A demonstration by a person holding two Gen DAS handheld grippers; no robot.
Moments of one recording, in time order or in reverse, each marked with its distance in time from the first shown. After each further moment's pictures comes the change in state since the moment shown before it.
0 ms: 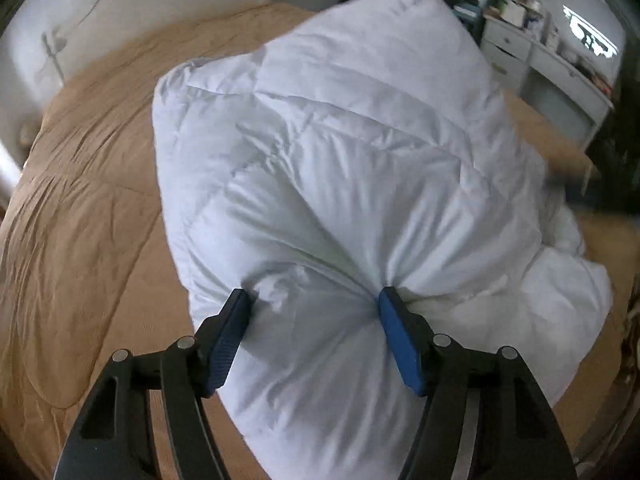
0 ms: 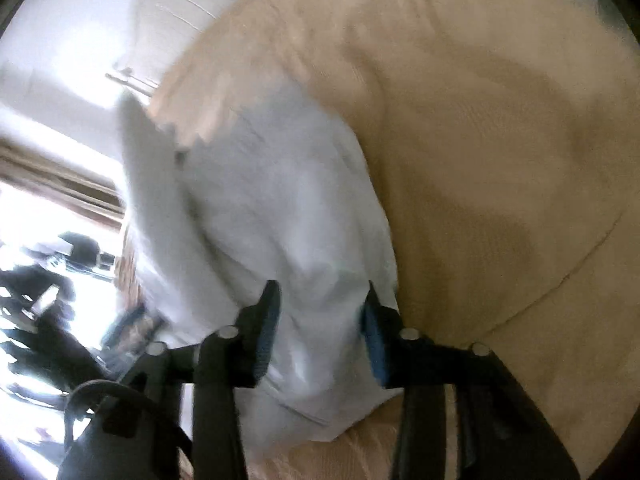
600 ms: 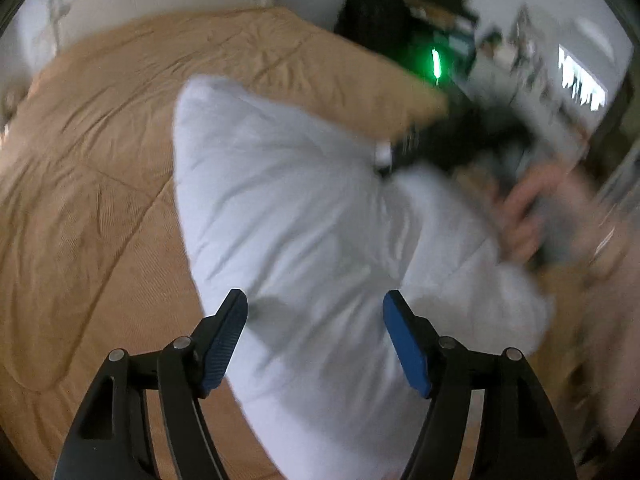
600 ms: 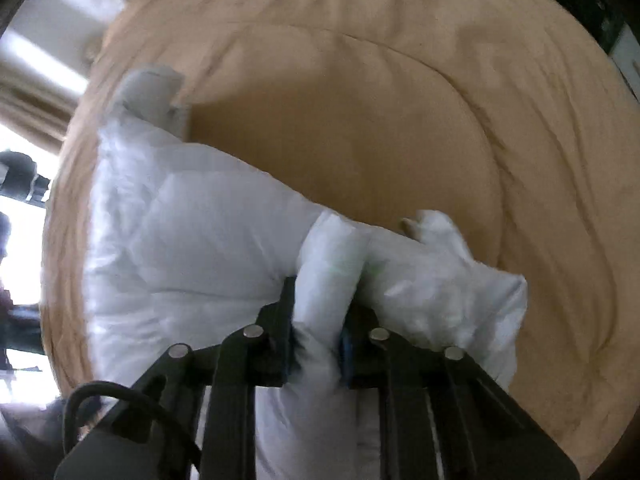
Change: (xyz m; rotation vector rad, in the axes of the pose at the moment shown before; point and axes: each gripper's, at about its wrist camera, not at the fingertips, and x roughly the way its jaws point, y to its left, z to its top) left arm -0.059 -0.008 -0.002 -0.164 -0.050 -0.190; right arm 0.143 0.072 0.109 -0.184 0.287 -0.260
